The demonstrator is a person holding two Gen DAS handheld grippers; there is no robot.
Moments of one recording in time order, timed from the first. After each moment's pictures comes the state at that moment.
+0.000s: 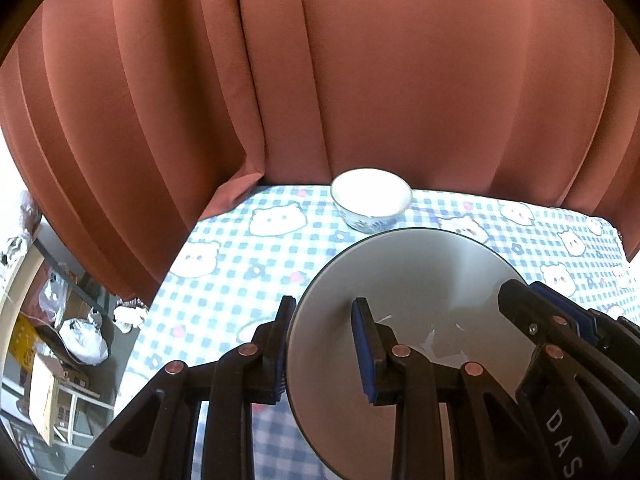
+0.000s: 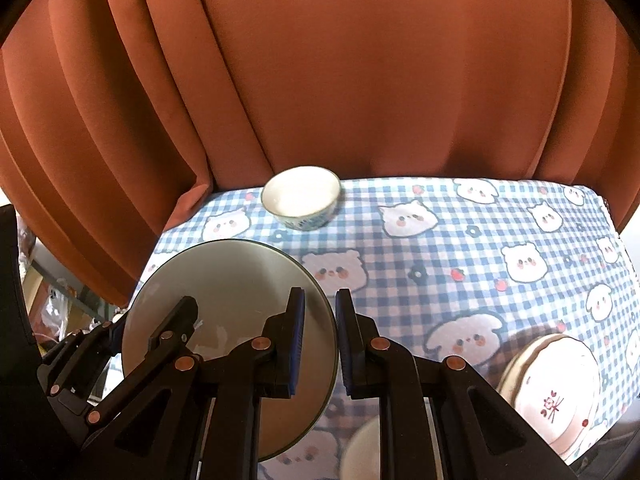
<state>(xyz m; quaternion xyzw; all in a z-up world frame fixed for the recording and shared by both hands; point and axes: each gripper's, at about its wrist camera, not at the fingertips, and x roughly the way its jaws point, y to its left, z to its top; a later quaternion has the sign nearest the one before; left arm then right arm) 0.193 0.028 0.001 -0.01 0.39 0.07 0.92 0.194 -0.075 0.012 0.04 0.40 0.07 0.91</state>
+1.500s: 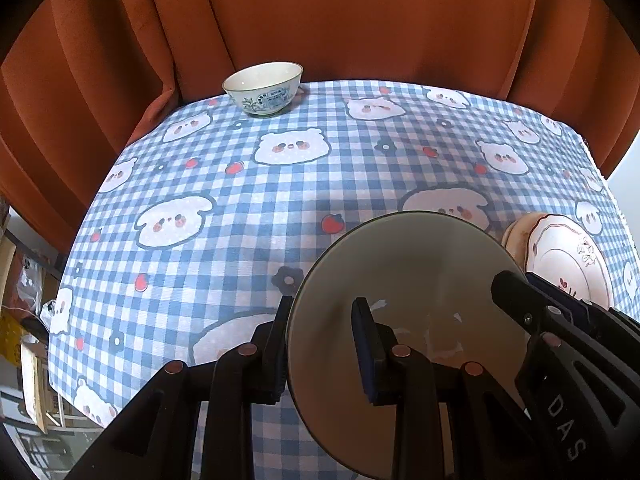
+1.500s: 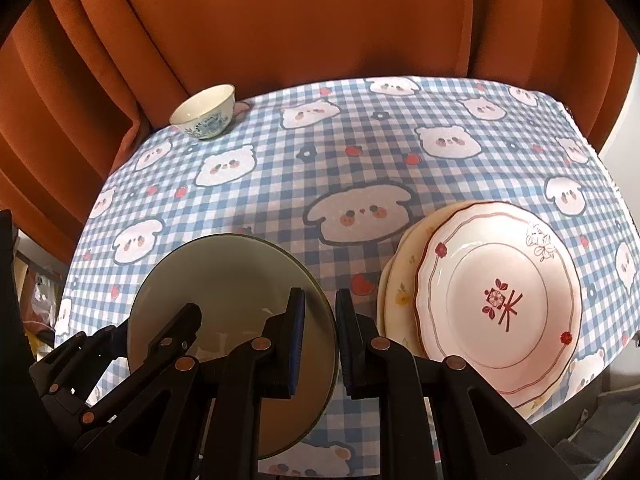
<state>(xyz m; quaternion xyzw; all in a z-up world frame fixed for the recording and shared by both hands) 0.133 -0.081 -0.079 0.02 0.49 0.00 0.87 0.115 -0.201 -0.078 0.07 0.48 0.03 0.88</state>
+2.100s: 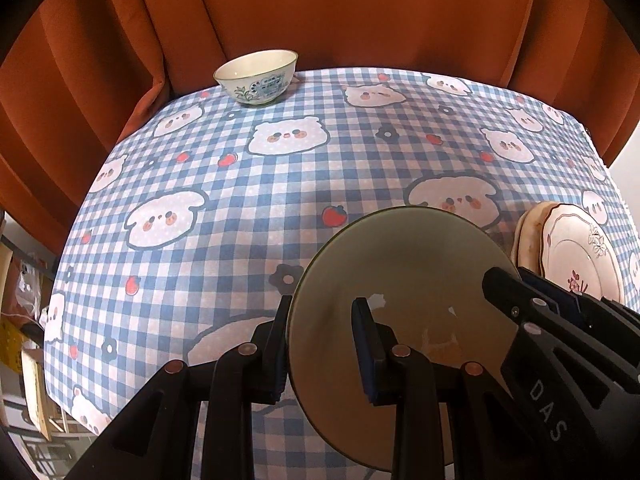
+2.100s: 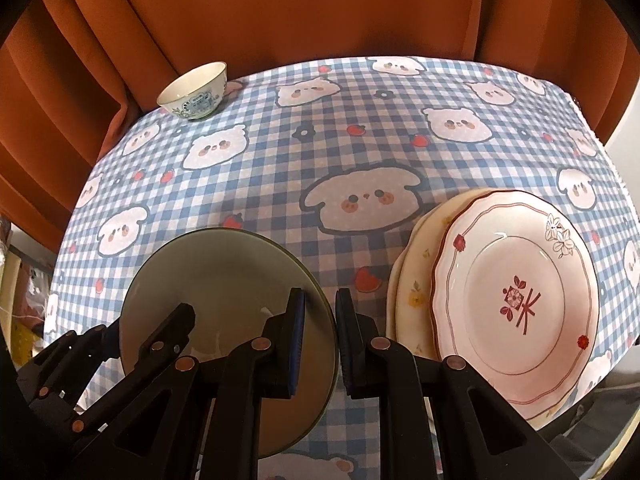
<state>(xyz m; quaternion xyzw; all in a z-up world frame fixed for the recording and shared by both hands) 0.142 -0.078 -0.095 0.03 0.50 -0.01 0.87 0.135 -0.194 -0.101 0.06 0.50 0.02 0.86</state>
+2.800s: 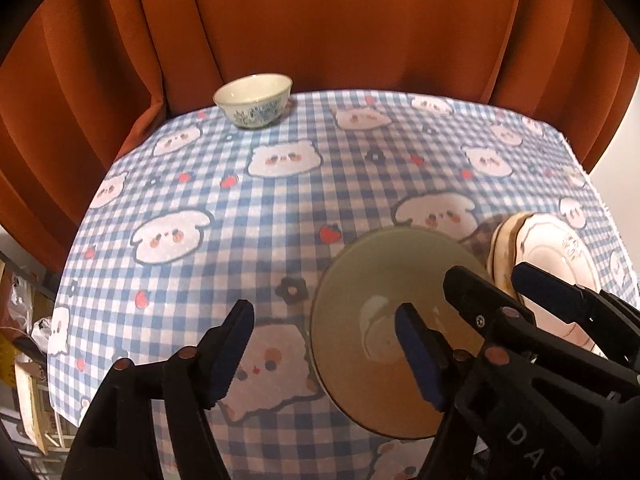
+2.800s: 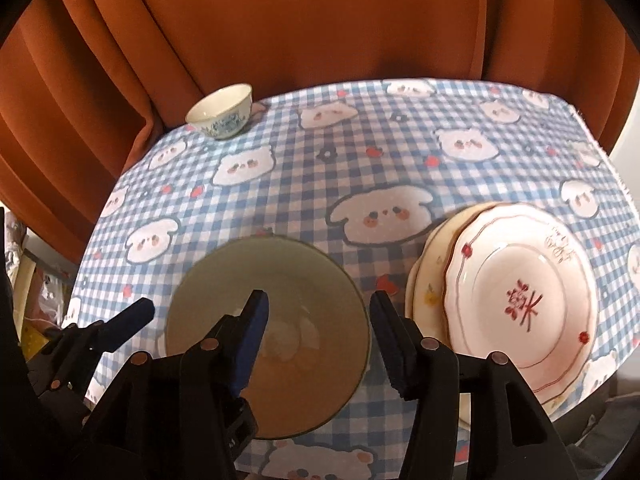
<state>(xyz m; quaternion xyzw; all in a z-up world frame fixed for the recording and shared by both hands) 0.129 -0.066 -0.067 0.02 0.47 -0.04 0.88 0.113 -0.184 -0.075 0.07 0.46 0.05 0.88</state>
